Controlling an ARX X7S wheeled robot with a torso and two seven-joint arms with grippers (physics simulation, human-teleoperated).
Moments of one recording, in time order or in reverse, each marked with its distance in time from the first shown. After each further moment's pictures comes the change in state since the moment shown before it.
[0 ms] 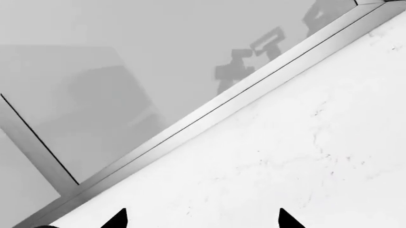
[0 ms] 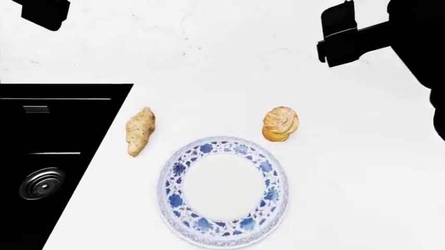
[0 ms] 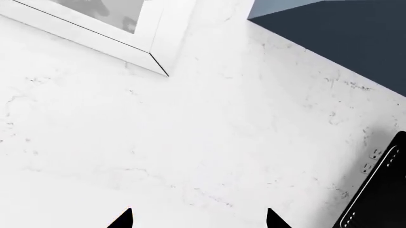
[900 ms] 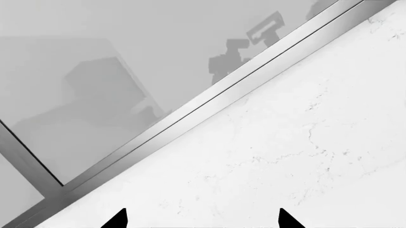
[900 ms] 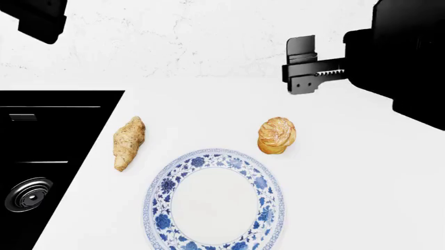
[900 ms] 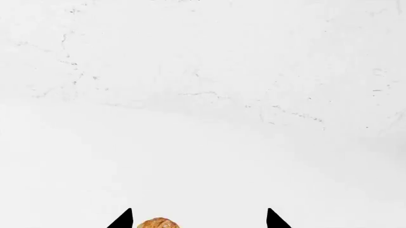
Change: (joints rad) left arm -0.040 -0.051 0.093 0.009 -0.069 0.041 -0.004; right arm -0.035 -0.064 -0.083 0.180 0.445 -0.184 0.124
